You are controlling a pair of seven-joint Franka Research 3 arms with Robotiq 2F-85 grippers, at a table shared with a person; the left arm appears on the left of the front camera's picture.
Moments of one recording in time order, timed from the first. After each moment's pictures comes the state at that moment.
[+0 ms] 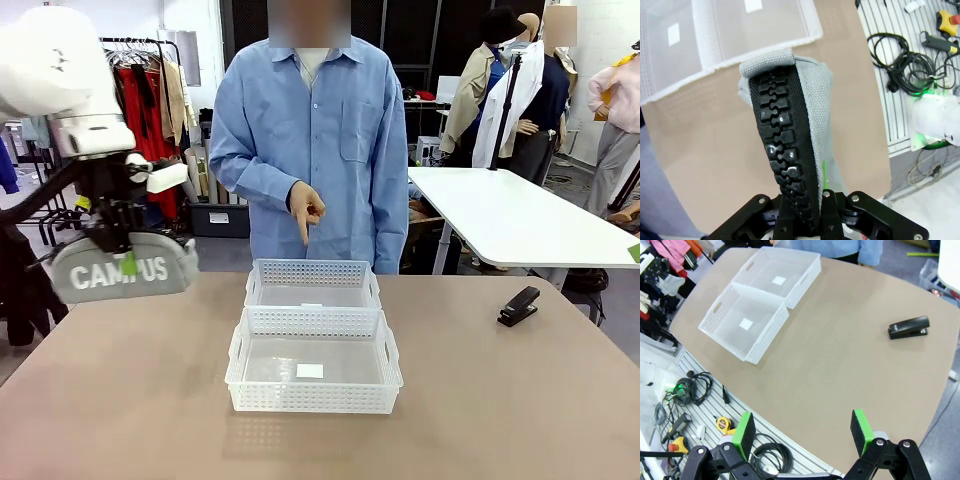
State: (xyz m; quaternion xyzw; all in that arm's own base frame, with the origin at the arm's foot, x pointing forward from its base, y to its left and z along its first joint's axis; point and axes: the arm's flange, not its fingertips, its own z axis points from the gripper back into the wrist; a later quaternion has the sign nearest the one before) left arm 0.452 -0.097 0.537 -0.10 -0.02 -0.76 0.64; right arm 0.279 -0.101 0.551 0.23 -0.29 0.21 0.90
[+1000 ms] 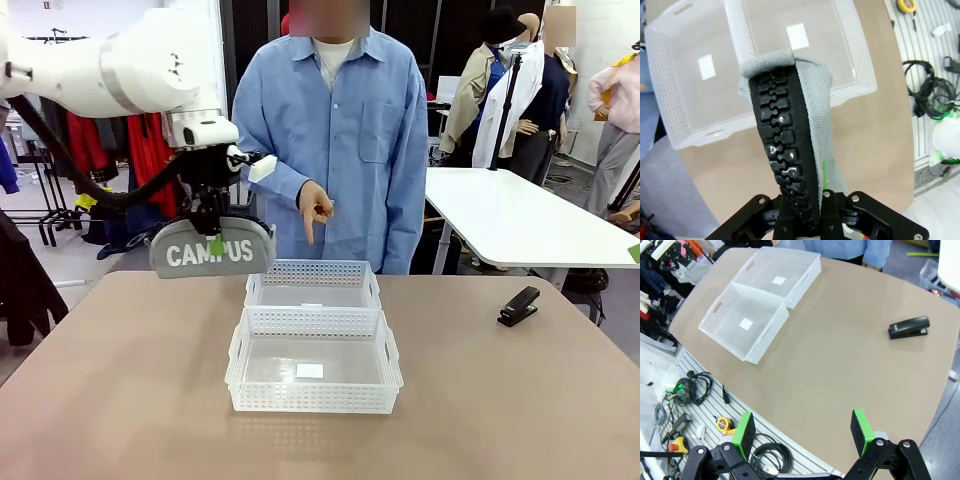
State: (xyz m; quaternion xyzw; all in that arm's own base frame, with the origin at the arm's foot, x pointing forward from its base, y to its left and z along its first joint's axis) left arm 0.507 -0.218 0.543 -0.07 -0.02 -0.77 0.64; right arm 0.279 -0.101 0.551 0.23 -0.29 0.21 0.90
